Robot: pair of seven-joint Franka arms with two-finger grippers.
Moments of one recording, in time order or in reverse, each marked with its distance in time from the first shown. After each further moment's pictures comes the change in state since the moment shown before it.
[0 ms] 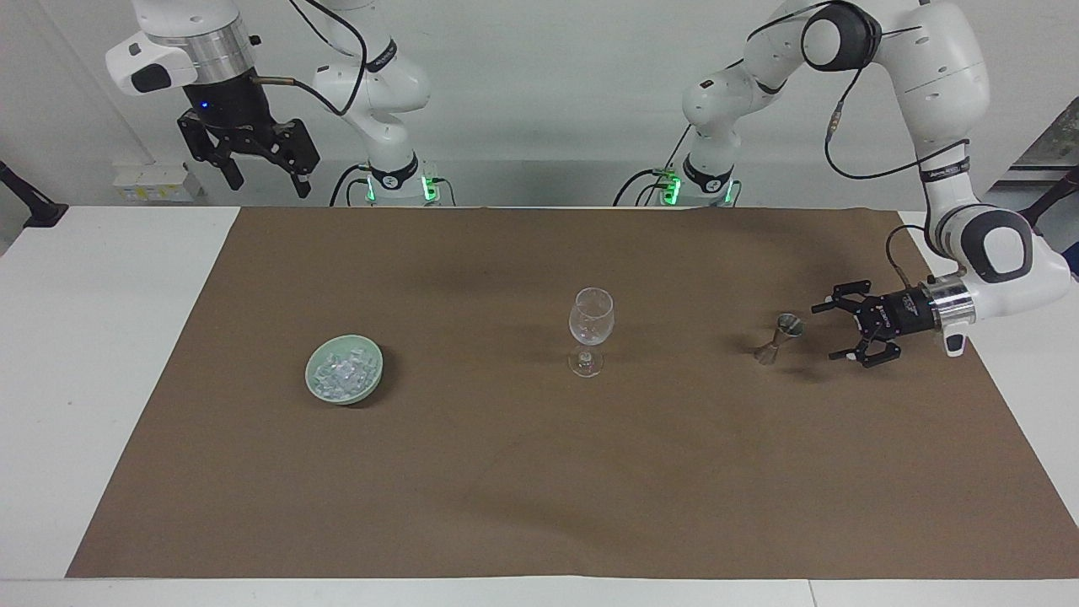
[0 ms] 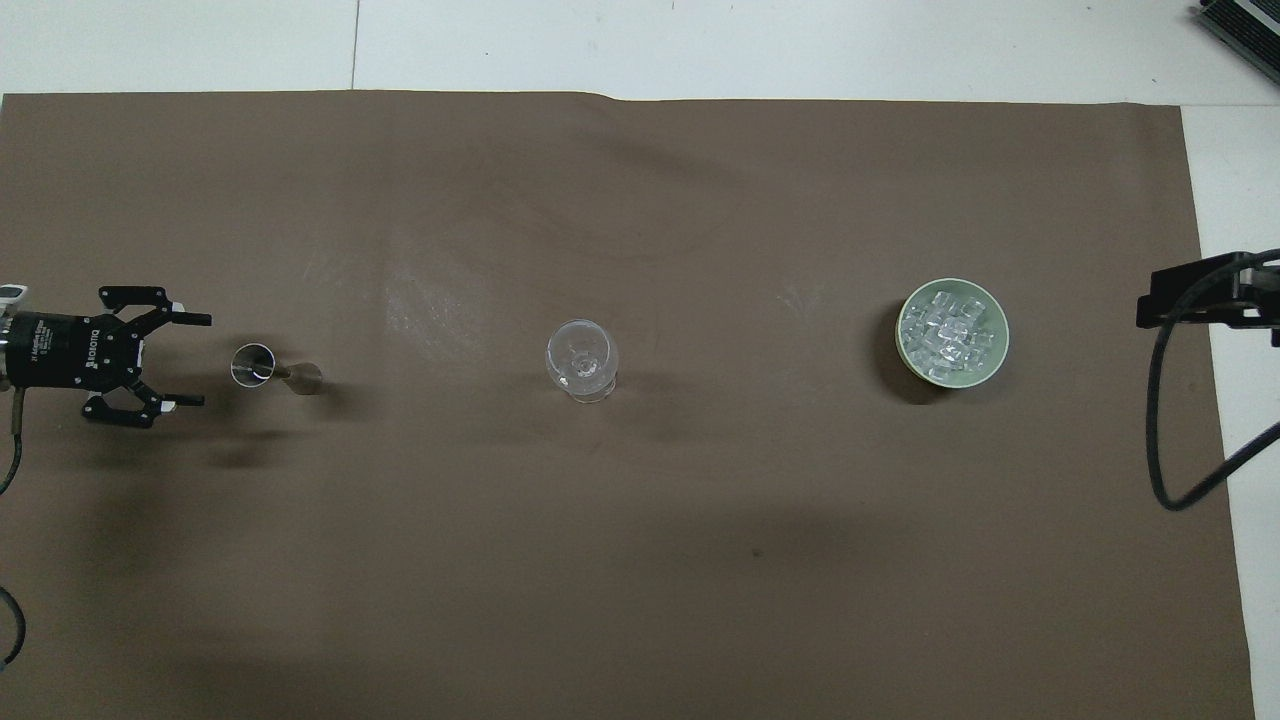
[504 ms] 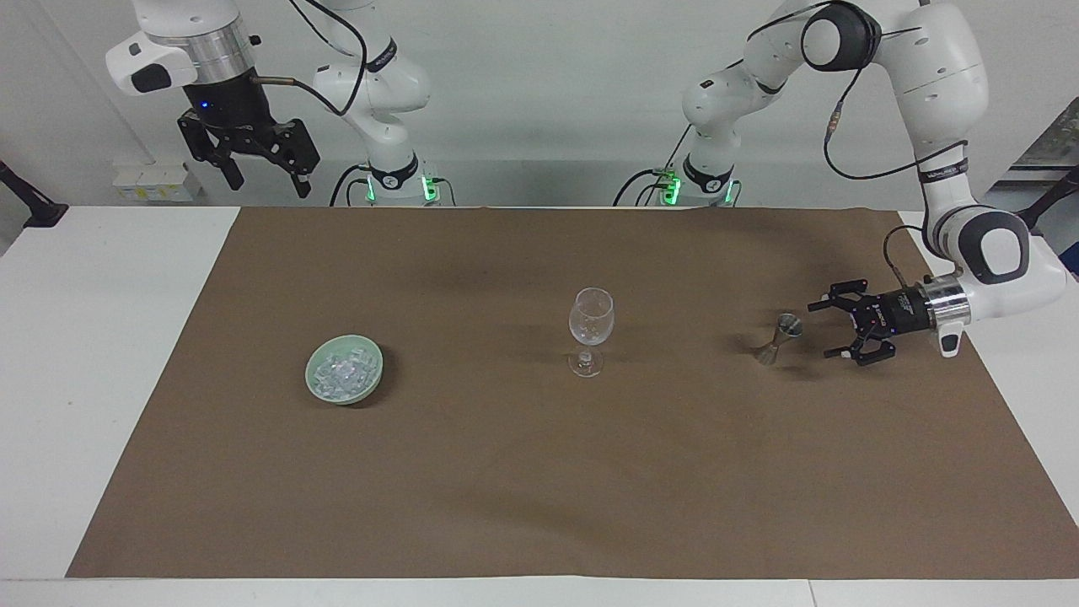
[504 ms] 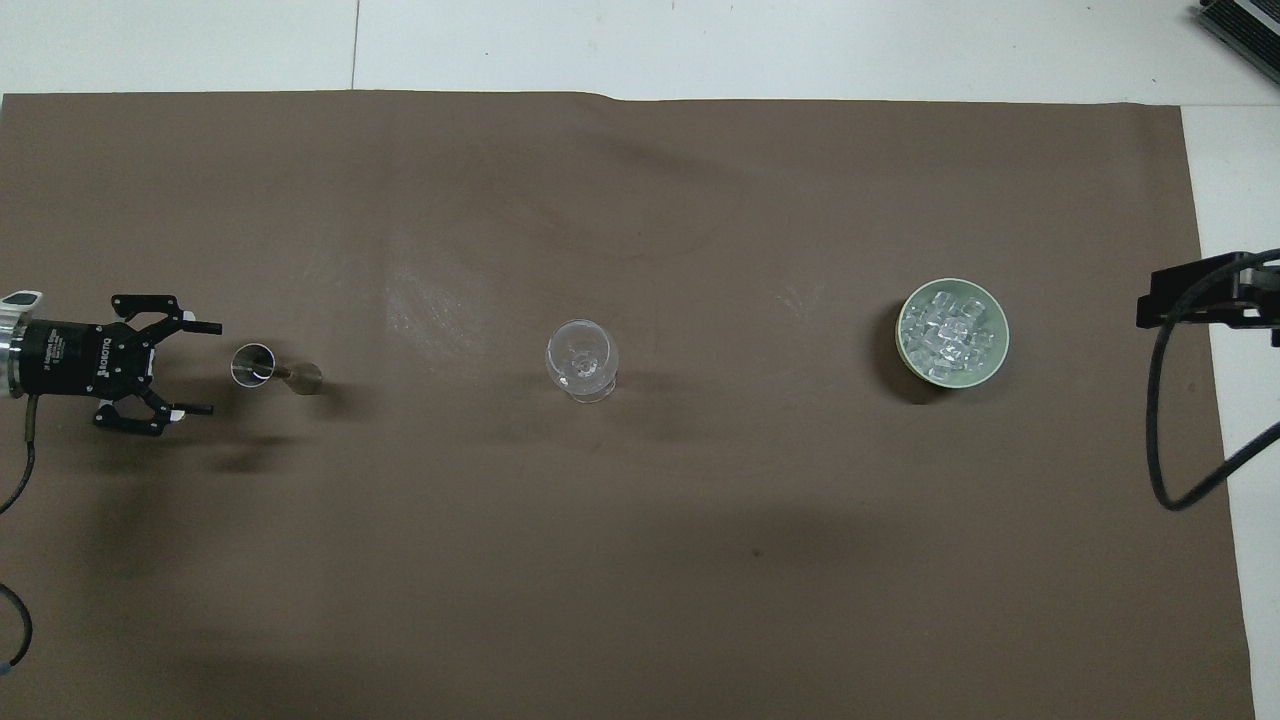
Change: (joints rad) left arm 0.000 0.002 -0.003 -0.037 0.000 -0.002 0.058; right arm 0.000 0.000 0.000 0.000 0.000 0.000 0.000
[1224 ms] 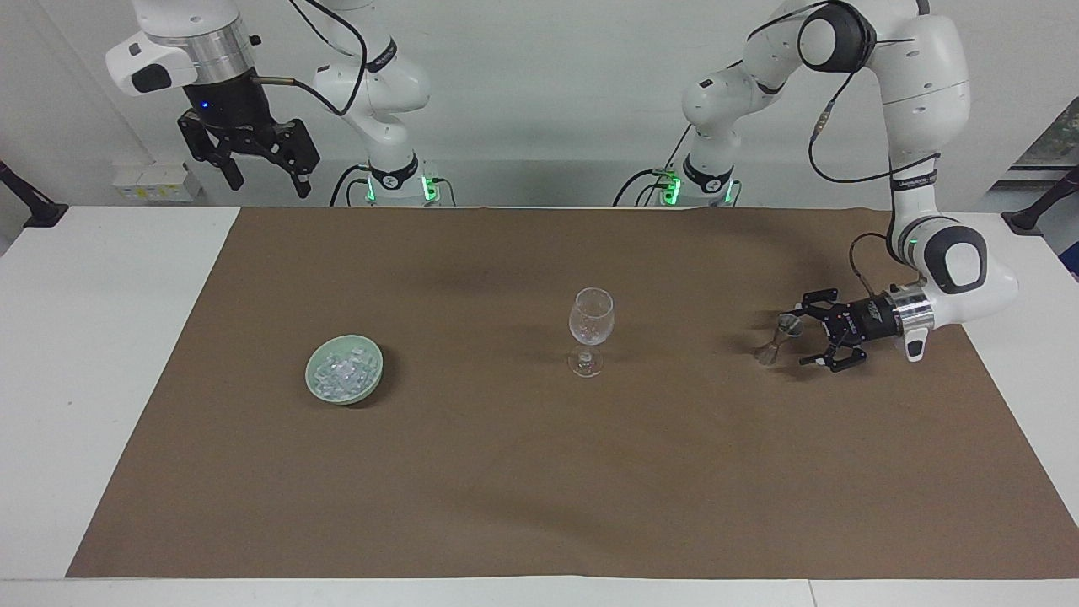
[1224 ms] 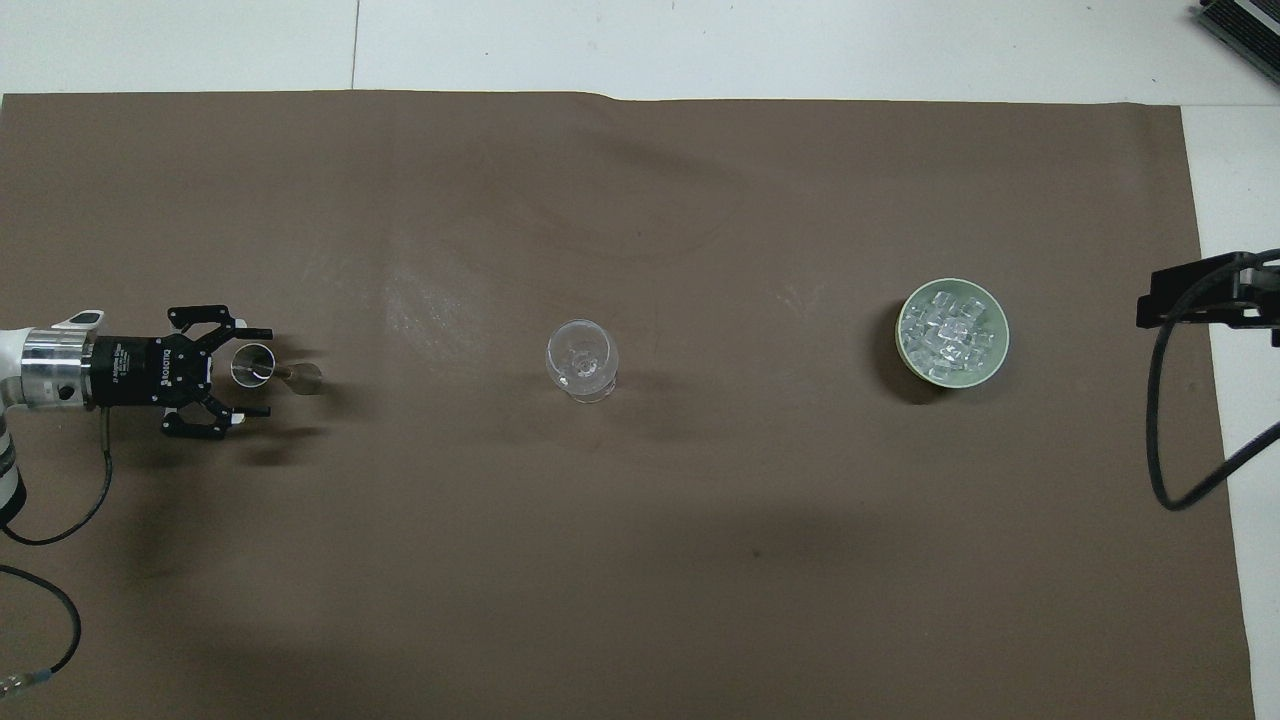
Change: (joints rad) left arm -0.045 -0.003 -0.015 -0.121 -0.118 0.112 0.063; right arm 0.000 0.000 0.000 0.000 0.000 0.000 0.000
